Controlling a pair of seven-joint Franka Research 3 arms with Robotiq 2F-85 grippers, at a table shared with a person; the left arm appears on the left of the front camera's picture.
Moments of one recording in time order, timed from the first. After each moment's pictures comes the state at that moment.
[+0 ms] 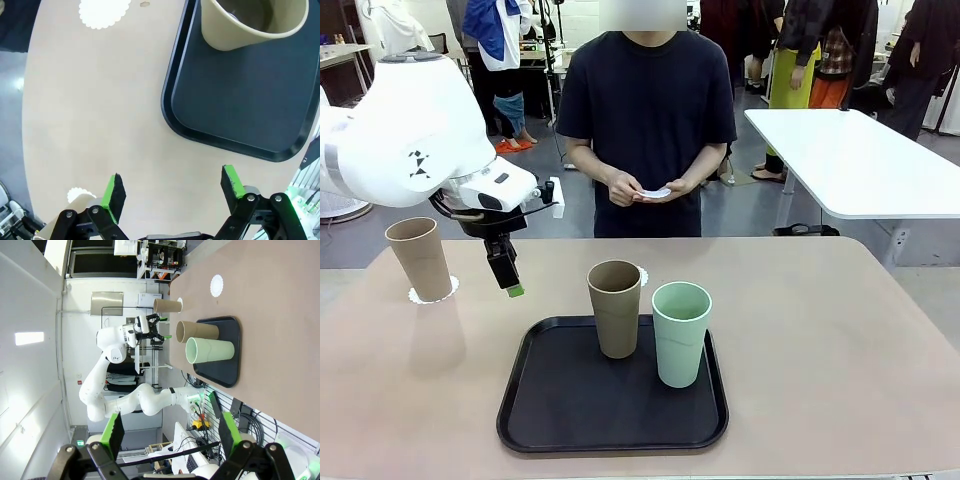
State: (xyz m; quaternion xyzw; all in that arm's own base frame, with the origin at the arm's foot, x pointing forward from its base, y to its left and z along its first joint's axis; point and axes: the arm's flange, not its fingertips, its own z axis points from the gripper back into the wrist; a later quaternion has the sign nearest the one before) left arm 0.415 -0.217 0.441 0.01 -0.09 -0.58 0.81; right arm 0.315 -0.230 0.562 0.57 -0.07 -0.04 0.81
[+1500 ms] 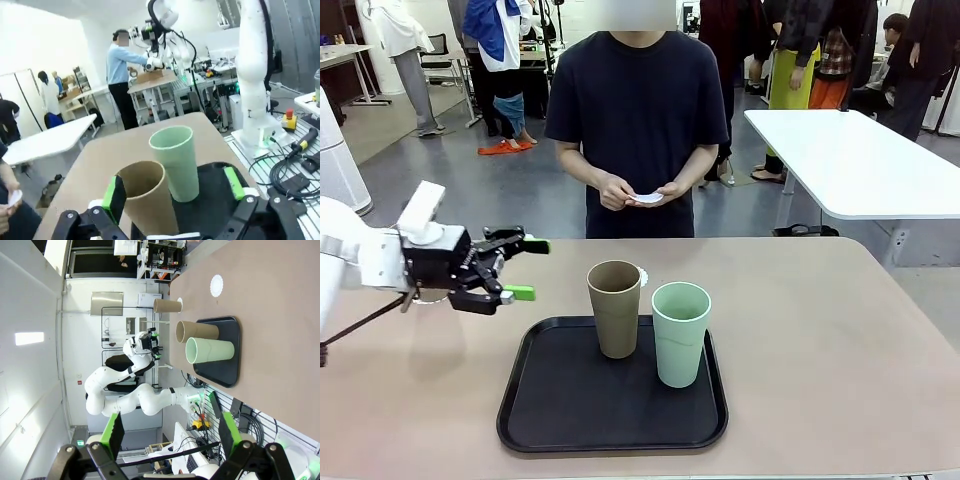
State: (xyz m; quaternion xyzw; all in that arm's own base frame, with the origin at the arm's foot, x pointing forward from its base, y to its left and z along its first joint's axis) left arm 0.372 -0.149 0.359 -0.45 -0.52 -0.57 0.44; right arm 0.316 -0.231 0.561 0.57 -0.07 -0.04 0.81
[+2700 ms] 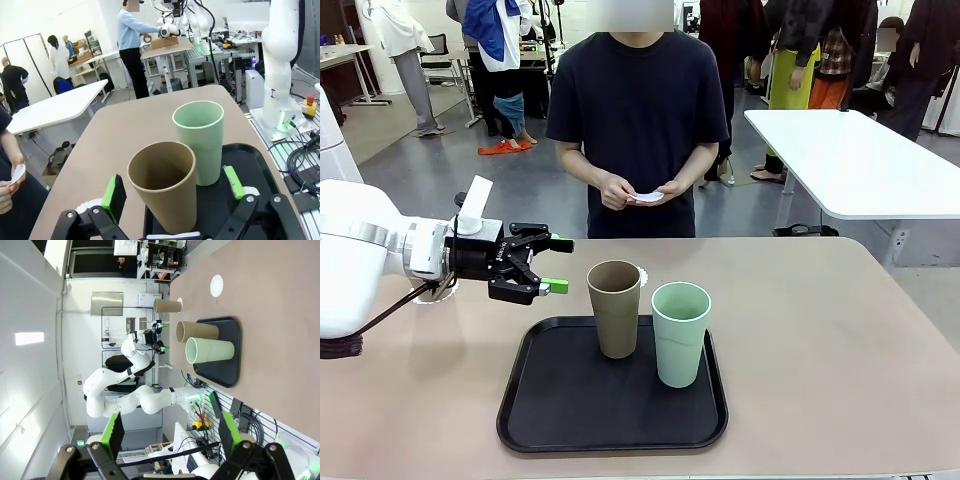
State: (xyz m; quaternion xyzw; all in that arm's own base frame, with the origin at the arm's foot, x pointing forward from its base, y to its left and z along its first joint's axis) left arm 0.391 -0.180 0.366 -0.40 -0.50 -0.57 0.52; right arm 0.315 -0.231 0.562 0.57 -0.07 -0.04 0.81
